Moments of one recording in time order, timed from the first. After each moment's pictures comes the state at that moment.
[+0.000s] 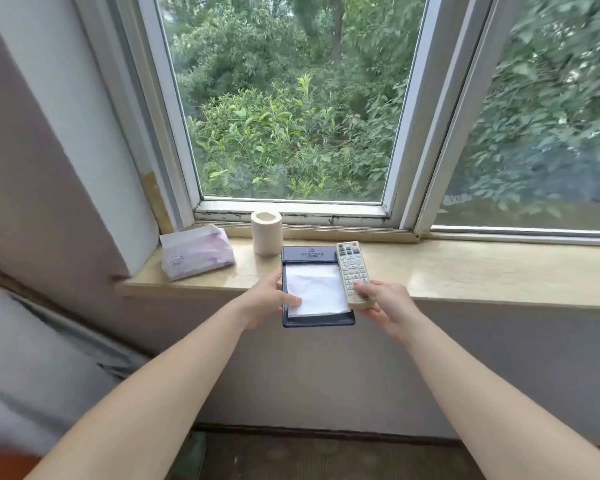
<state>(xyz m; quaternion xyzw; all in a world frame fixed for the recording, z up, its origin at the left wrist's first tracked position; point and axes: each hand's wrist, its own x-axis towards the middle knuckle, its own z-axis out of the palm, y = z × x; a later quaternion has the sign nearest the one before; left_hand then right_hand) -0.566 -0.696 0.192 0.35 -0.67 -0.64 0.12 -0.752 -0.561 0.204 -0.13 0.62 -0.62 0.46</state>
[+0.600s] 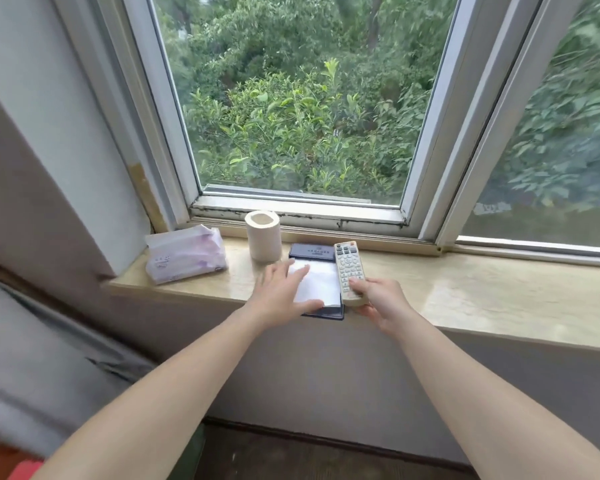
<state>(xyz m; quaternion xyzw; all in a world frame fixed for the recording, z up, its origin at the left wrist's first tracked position) -0.626 -0.721 0.177 0.41 -0.89 -0.18 0.03 -0.806 -0.636 0.173 -0.17 0.66 -0.56 0.47</state>
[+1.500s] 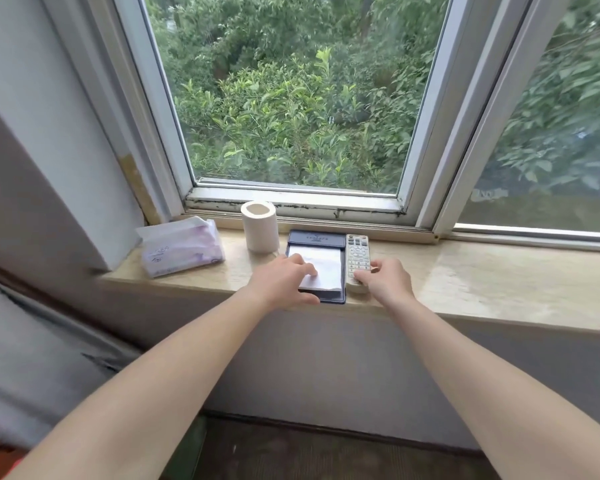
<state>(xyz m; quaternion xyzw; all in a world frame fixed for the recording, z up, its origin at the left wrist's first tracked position) -0.634 -0.732 0.184 0.33 -0.94 -0.08 -0.01 -0.815 -0.632 0.177 -0.31 0.85 -0.35 0.25</state>
